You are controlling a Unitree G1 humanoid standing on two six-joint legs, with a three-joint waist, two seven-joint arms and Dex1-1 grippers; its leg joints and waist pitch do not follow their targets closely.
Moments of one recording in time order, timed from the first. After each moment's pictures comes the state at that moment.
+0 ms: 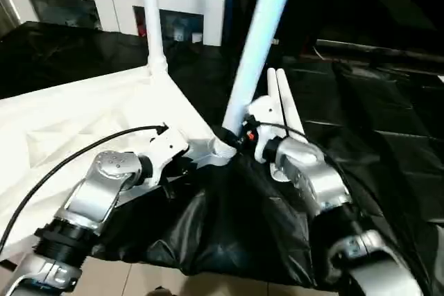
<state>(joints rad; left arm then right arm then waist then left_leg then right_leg) -0.40 0.49 -0.26 0.19 0.00 0.41 -0.87 -0.63 -0.09 0.16 0.57 0.15 0.15 0.62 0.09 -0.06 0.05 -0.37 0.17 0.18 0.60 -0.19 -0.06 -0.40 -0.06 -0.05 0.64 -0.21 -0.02</state>
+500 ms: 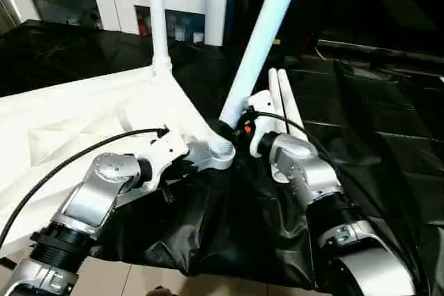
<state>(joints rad) -0.39 0.50 -0.27 0.16 0.01 0.41 -0.88 -0.66 -0.02 0.09 0.65 0.23 0.16 0.63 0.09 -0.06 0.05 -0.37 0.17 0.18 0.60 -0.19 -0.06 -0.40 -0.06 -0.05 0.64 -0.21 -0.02</state>
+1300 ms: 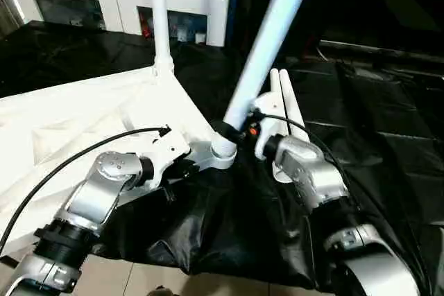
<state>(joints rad) -0.42 0.49 -0.27 0.21 0.02 0.39 -0.89 -0.62 -0.05 0.09 0.60 0.22 0.16 0.64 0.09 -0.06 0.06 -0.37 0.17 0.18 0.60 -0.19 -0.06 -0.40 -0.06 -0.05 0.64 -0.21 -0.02</state>
